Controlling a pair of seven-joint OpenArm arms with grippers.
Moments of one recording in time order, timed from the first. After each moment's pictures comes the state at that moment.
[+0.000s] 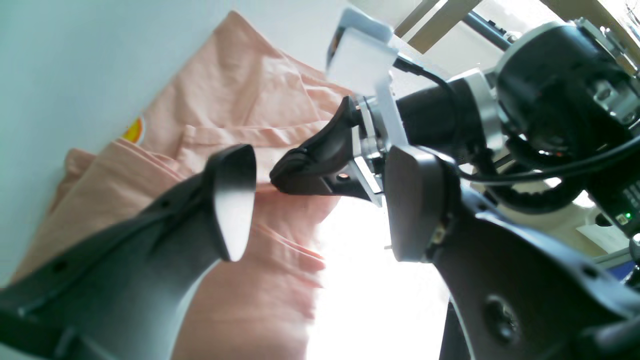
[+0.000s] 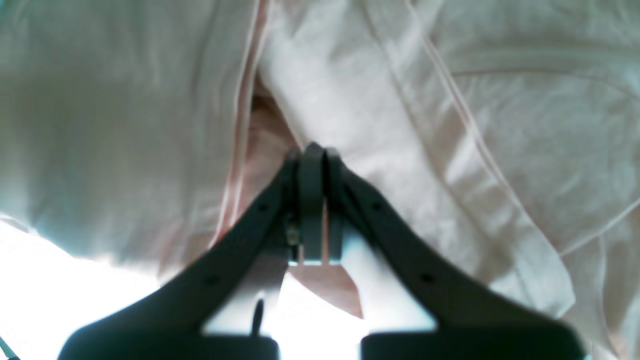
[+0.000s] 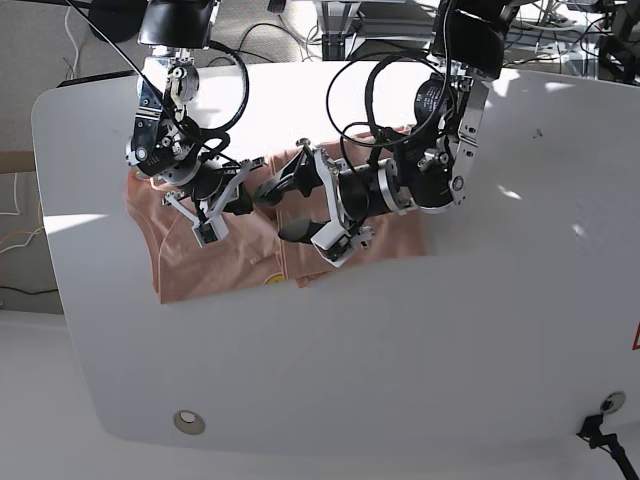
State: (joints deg) left arm -4.2 -2.1 15.7 96.4 -36.5 -37.9 48.9; right arm -3.0 2.7 11.9 91.5 15.3 33.5 -50.9
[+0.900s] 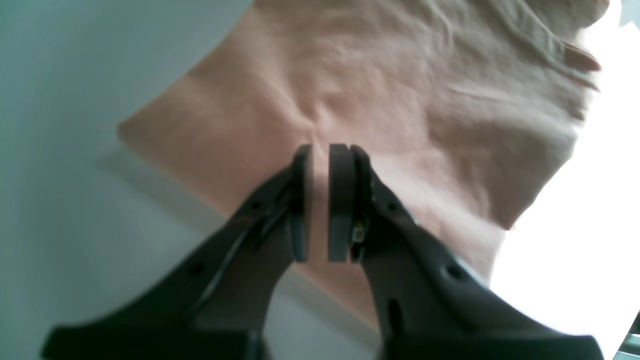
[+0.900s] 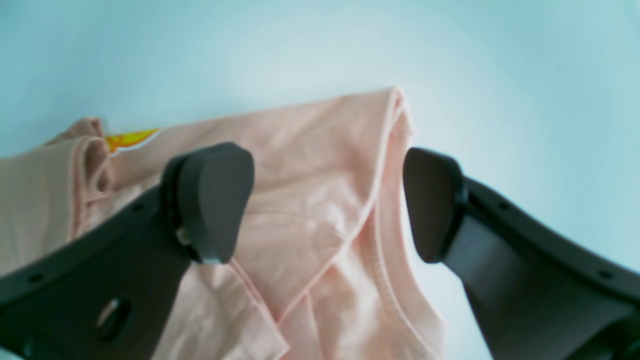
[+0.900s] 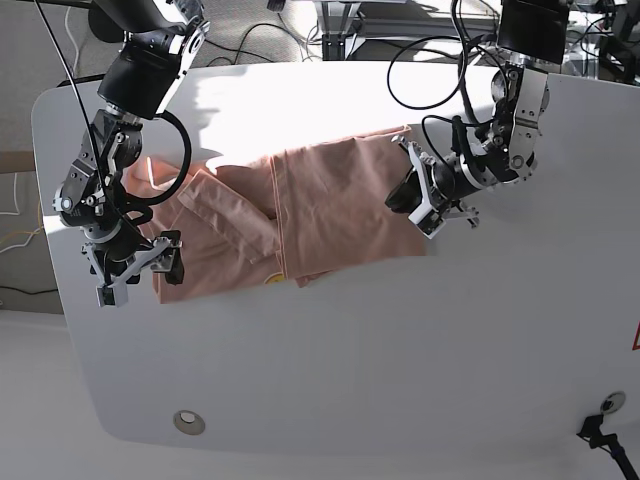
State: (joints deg) left arm 2.6 -16.5 8.5 89.4 -17.2 -38.1 34.3; right arm 13.6 8.0 28.9 82.2 15.5 33.6 -51.1
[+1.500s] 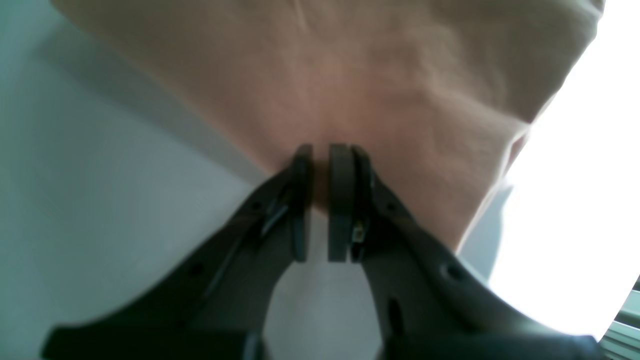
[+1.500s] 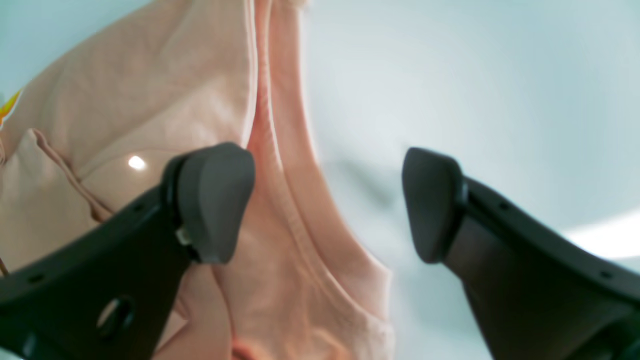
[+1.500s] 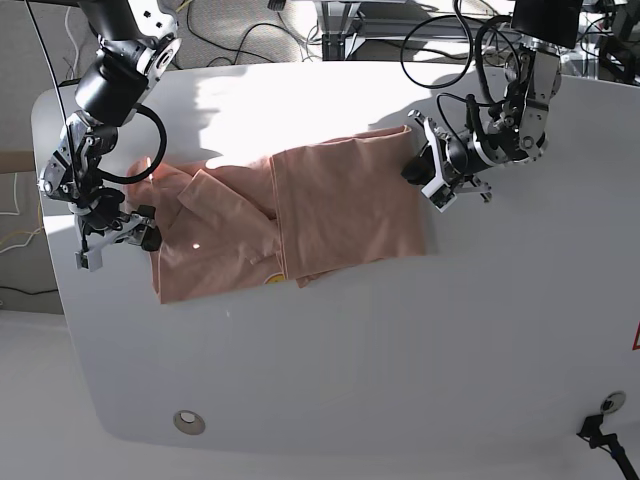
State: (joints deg) left arm 7.1 -20.4 8.6 89.3 -17.3 -38.4 34.1; right arm 15.3 14.2 37.2 59.6 15.6 38.0 -45.9
